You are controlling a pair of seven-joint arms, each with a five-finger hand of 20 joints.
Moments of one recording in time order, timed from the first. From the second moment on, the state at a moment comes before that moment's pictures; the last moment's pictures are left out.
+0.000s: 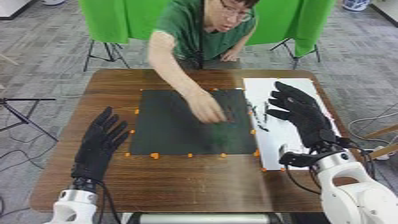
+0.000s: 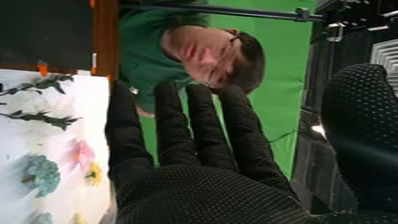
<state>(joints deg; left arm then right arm) 125.3 -72.3 -95.9 -117.7 46.4 -3.7 11.4 -115.5 -62.5 93.0 -124.7 -68.1 3.6 2.8</state>
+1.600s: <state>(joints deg) 126.3 -72.3 -97.3 -118.0 46.5 -3.8 11.4 -118.6 -63.6 96.1 -125.6 -67.9 0.3 5.5</state>
